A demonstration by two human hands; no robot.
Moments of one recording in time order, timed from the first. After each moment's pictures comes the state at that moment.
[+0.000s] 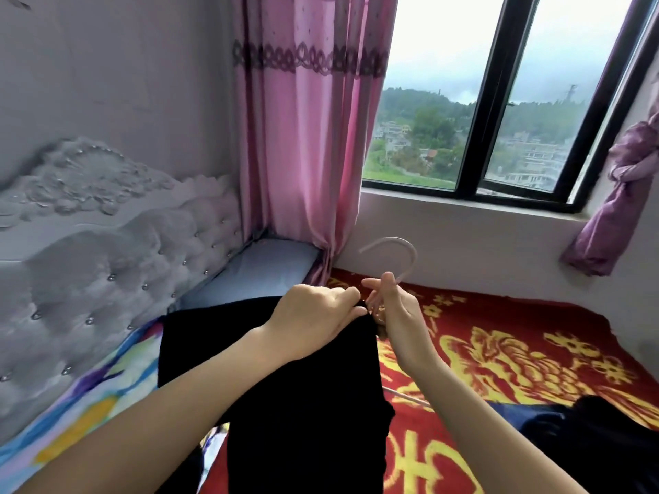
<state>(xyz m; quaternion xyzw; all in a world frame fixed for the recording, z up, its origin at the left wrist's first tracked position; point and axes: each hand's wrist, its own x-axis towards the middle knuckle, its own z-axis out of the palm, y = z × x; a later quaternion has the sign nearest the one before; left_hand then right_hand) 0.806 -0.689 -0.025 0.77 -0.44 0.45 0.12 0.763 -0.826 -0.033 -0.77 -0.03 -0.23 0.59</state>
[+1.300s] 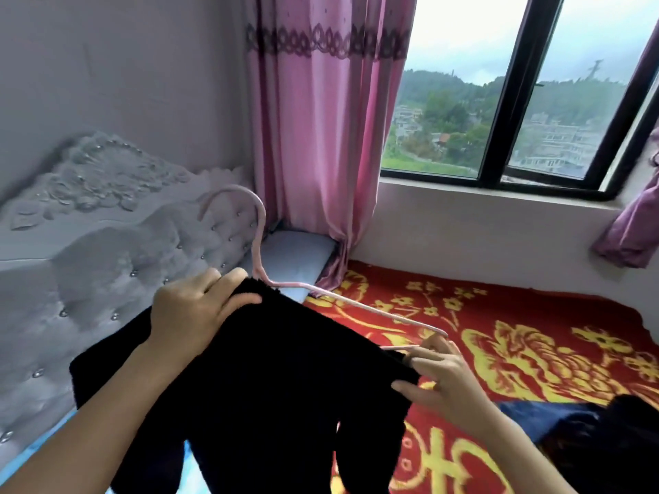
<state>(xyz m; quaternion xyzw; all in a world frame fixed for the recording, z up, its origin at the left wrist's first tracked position) 0.845 -0.535 -0.035 0.78 -0.27 0.55 0.10 0.767 -0.859 -0.106 -0.89 -0.25 -0.33 0.19</state>
